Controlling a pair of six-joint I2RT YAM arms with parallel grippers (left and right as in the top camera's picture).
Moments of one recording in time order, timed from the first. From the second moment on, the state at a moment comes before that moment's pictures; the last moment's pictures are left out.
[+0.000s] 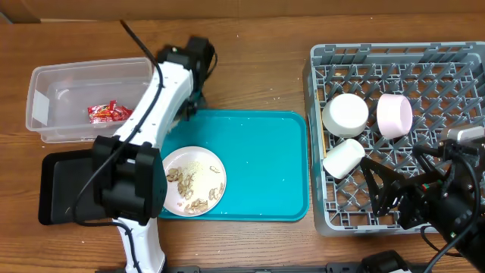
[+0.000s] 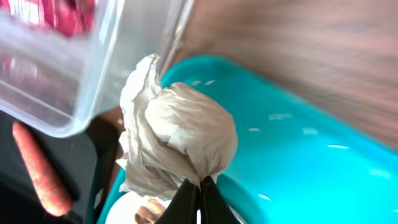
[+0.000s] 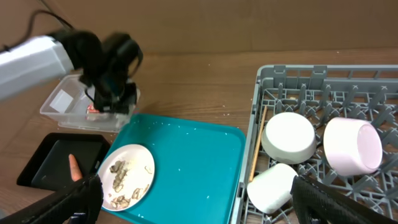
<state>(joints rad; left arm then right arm) -0.27 2.06 1.81 -1.30 -0.32 -0.71 0.28 0.81 1.61 -1.30 -0.15 0.22</state>
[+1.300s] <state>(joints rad) -0.56 1.87 1.74 -1.49 -0.21 -0.76 0.28 0.81 1.61 -1.30 -0.15 0.22</state>
